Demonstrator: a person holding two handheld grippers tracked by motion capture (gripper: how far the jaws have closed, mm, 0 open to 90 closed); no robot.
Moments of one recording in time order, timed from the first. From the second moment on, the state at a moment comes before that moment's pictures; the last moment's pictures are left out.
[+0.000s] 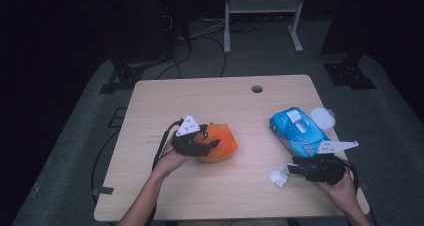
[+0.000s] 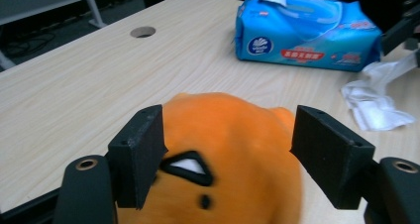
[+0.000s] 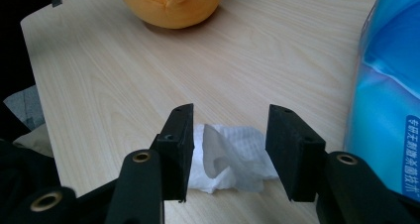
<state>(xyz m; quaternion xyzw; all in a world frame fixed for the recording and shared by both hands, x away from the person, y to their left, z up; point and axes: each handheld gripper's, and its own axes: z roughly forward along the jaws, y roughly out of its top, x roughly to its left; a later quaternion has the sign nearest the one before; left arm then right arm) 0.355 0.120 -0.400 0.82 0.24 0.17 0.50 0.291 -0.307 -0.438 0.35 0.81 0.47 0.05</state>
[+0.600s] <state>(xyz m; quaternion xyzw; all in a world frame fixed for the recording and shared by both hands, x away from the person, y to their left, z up) 0.336 0.150 -0.396 0.81 0.26 0.17 0.50 0.293 -0.302 -0.434 0.34 0.81 0.47 0.05</state>
